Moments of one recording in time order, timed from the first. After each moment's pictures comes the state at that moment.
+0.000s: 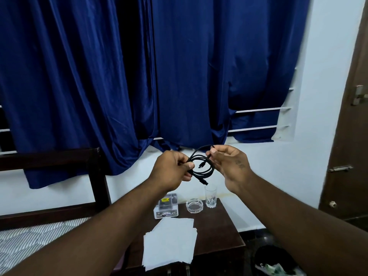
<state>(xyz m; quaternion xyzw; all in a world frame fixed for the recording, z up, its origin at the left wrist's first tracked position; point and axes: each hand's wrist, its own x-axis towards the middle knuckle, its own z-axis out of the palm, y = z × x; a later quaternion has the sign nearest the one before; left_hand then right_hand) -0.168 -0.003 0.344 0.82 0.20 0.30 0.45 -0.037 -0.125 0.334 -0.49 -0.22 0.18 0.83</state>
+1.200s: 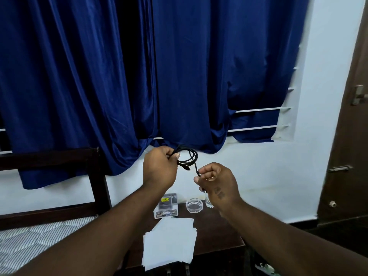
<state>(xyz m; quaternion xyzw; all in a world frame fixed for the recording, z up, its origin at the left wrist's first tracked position) -0.170 0.008 0.340 0.80 0.28 0.44 0.30 -0.073 -0.122 0.288 -0.66 -0.32 0.06 0.67</state>
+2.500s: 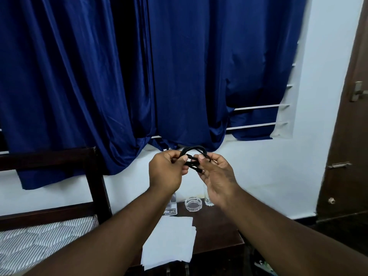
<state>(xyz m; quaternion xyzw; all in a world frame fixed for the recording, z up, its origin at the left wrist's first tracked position) -0.153 -0.008 0.326 0.71 0.23 0.45 0.49 -0.066 -0.109 0.308 -0.40 -0.20 0.24 0.86</state>
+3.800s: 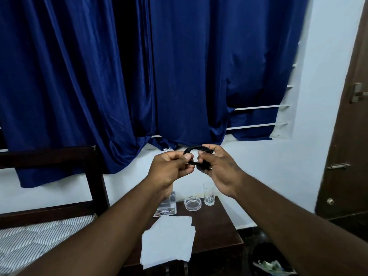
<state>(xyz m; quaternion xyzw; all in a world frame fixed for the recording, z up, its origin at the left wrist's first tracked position) -0.159 -0.007 0.336 0.59 0.17 0.33 0.72 -0.047 -0.116 0.329 -0.51 -0.31 0.27 0.76</state>
